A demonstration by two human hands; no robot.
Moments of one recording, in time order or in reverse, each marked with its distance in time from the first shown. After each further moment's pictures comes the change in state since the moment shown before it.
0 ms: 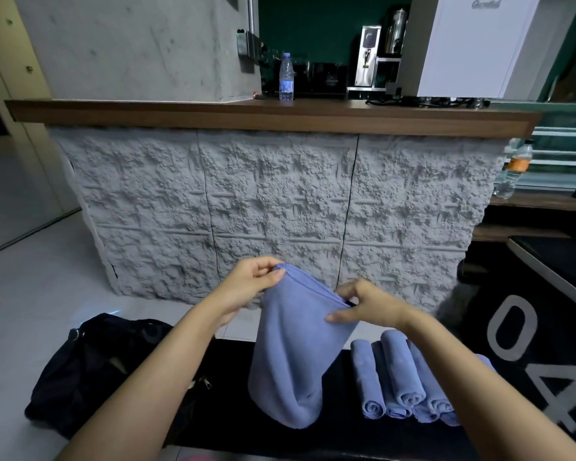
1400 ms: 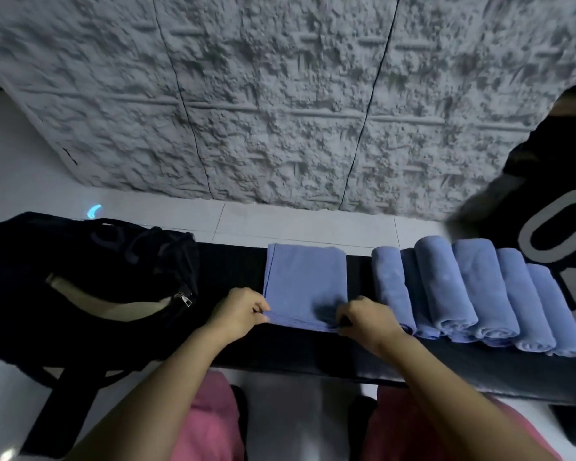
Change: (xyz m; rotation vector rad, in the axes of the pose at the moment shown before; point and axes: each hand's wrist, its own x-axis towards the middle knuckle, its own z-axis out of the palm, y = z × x) left_hand 0.001 -0.301 0.024 0.651 -0.173 -0.422; right_hand 0.022 0.202 0.179 -0.598 -0.191 0.393
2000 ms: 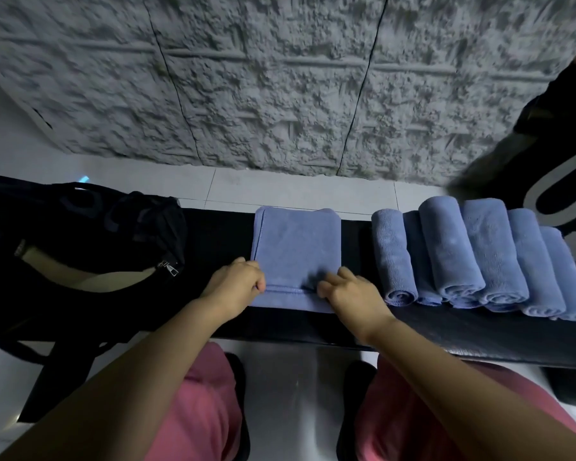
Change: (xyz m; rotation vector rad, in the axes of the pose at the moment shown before) left_hand 0.008 -0.010 0.021 0.413 0.011 0.200; right_hand 0.002 -0.008 0.047 -0.228 0.353 -0.287
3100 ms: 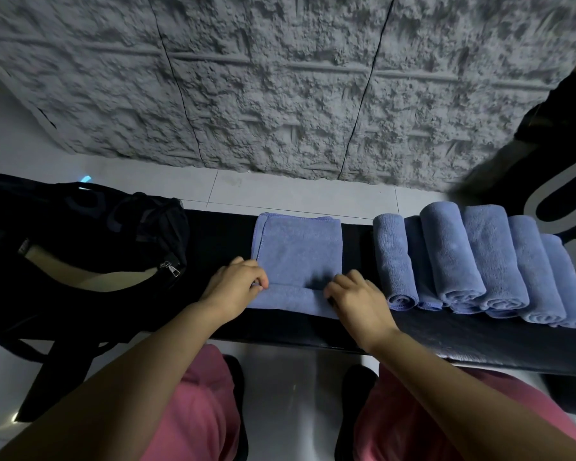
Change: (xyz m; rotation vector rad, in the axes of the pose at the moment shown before) left_hand -0.003 -0.005 0.005 -0.149 0.104 -0.004; right_hand -0.010 -0.001 0.005 0.066 0.122 0.132
